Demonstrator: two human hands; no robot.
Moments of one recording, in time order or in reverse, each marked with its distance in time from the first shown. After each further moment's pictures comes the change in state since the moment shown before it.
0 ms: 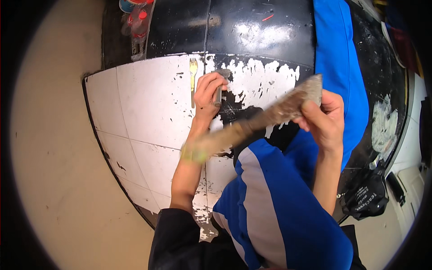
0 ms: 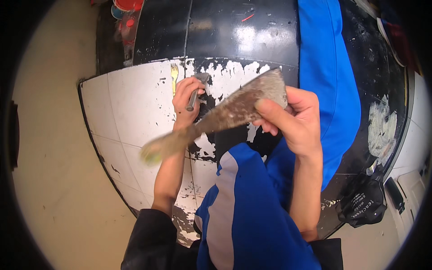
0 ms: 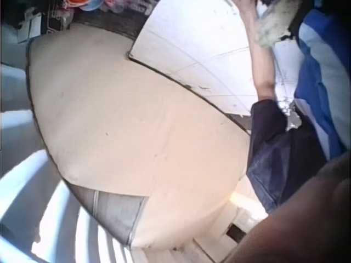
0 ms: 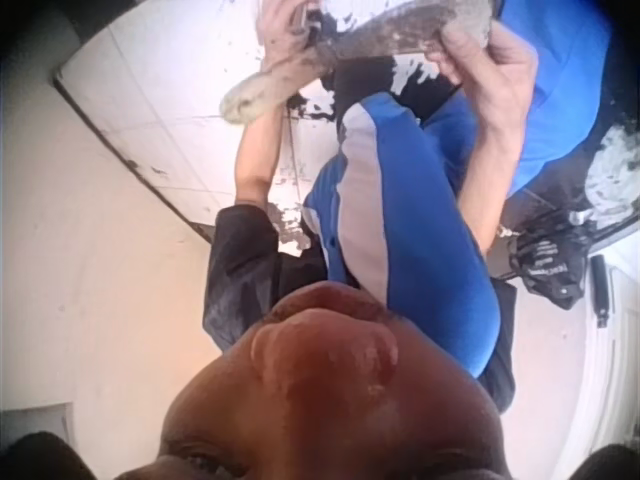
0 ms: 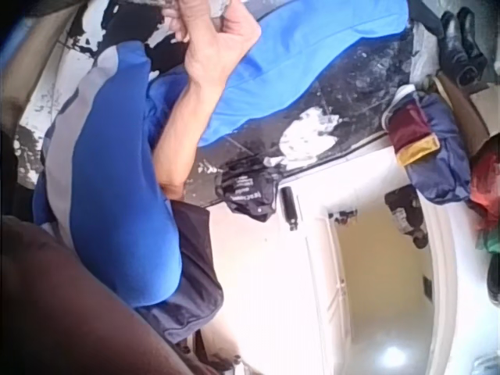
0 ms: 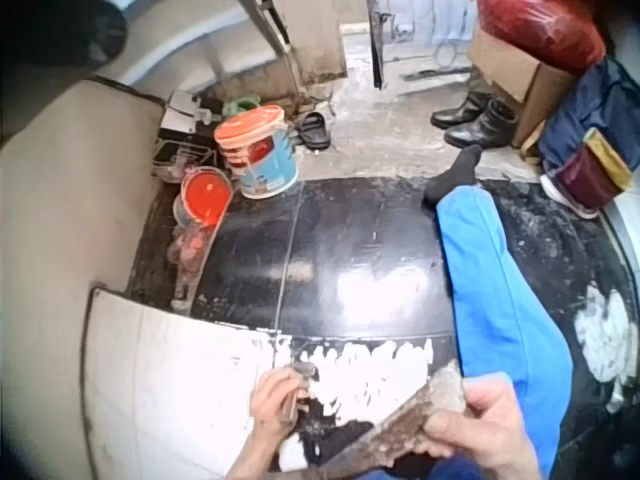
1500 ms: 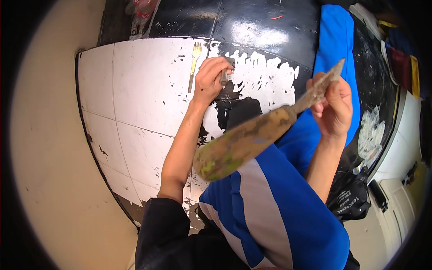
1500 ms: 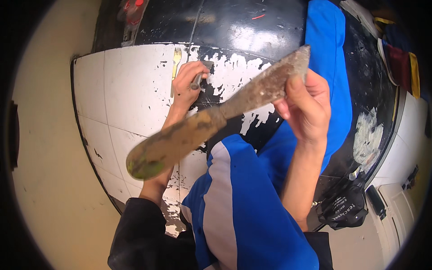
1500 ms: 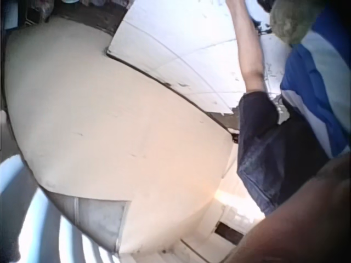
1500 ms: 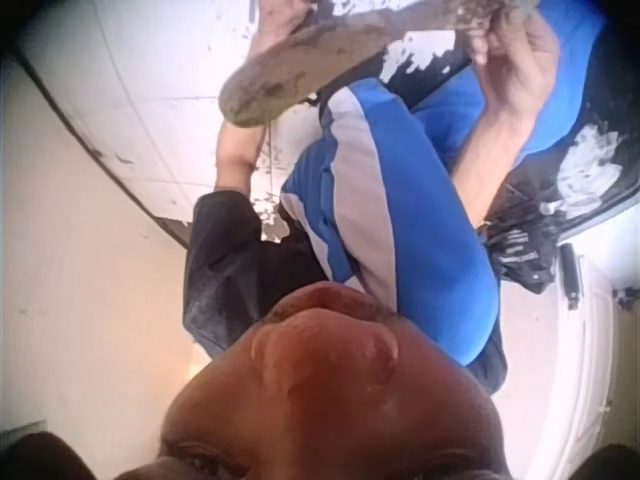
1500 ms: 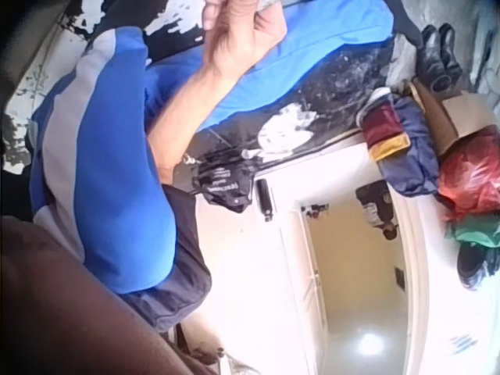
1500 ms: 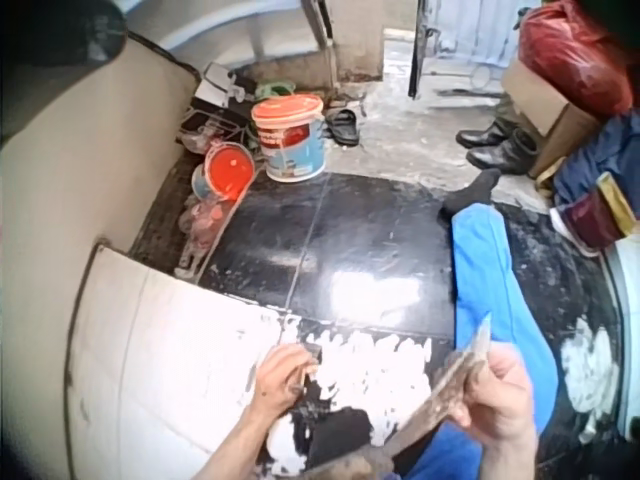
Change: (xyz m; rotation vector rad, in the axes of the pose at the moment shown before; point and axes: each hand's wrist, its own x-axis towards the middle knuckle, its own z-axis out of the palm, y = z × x) left_hand 0.006 0.003 0.000 -0.057 0.031 -0.040; right_hand 0.014 -0.020 0.017 0.210 -0.033 -0.109
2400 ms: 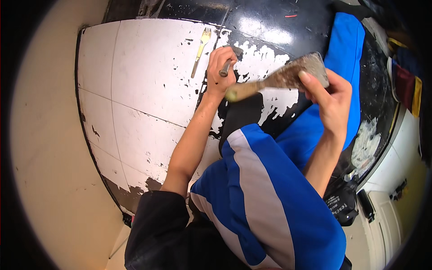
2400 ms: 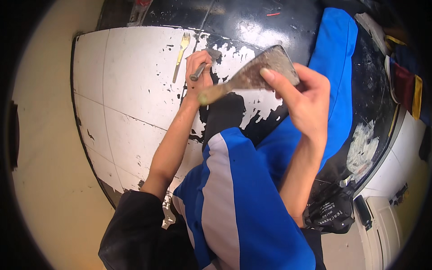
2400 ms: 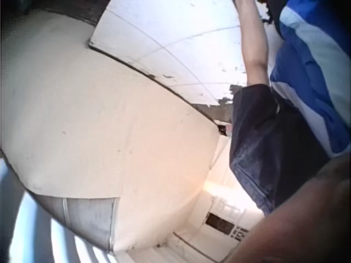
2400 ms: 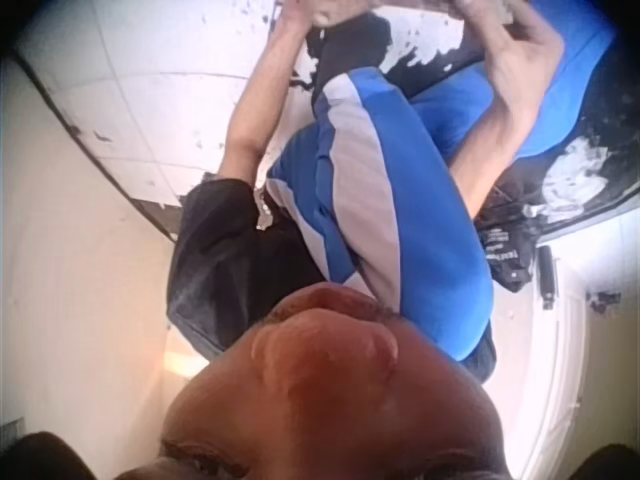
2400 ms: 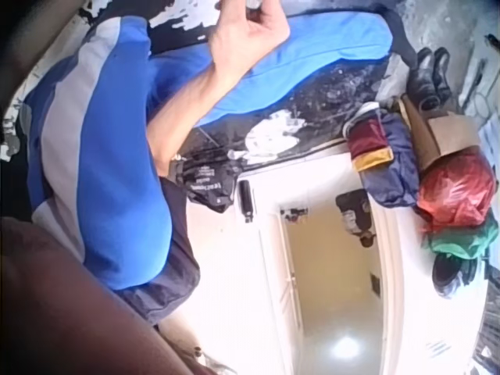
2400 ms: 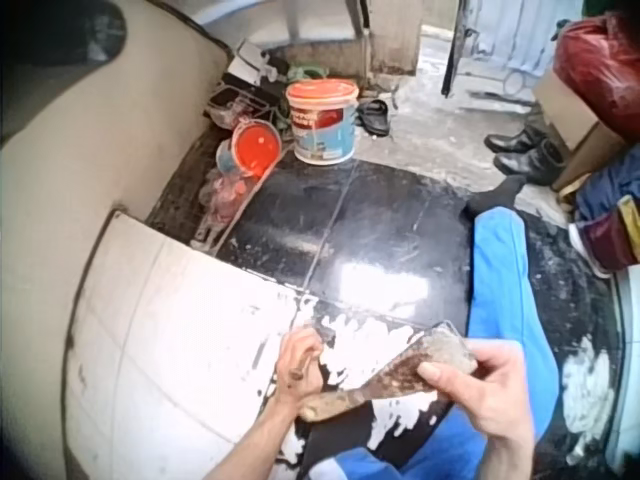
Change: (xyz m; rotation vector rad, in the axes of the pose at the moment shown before) left_hand -0.023 -0.003 0.030 0.104 0.264 0.027; right_hand 0.012 0.009 -0.003 -0.866 0.054 0.053
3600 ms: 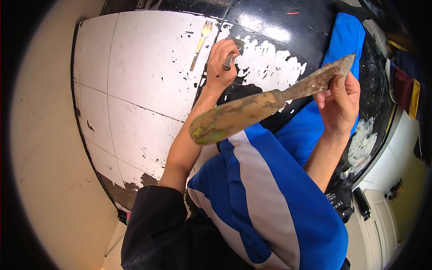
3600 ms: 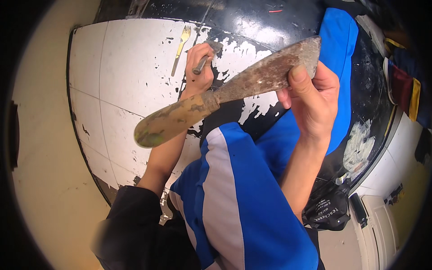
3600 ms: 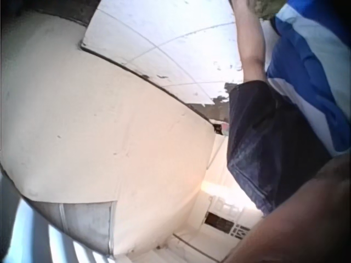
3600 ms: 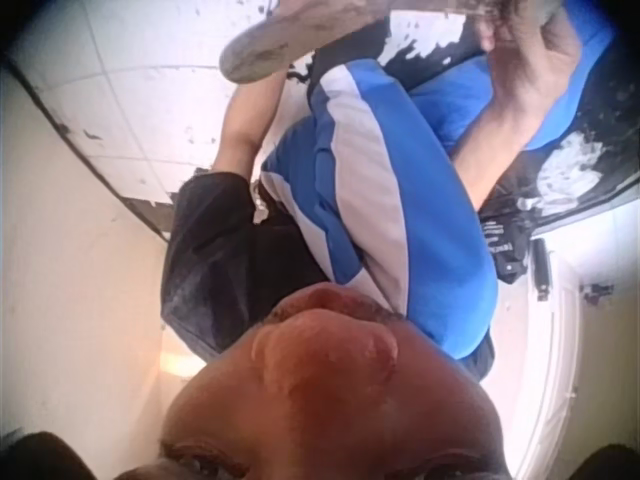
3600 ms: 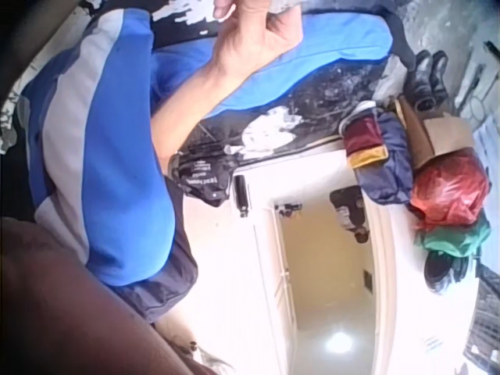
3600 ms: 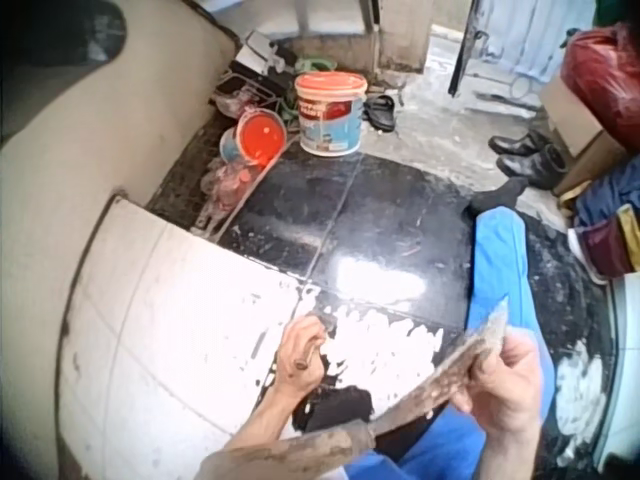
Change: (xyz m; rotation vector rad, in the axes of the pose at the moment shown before) left_hand -0.001 -0.001 0.002 -0.042 -0.015 -0.032; right_hand -0.009 -0.018 0.007 0.668 -0.043 -0.120
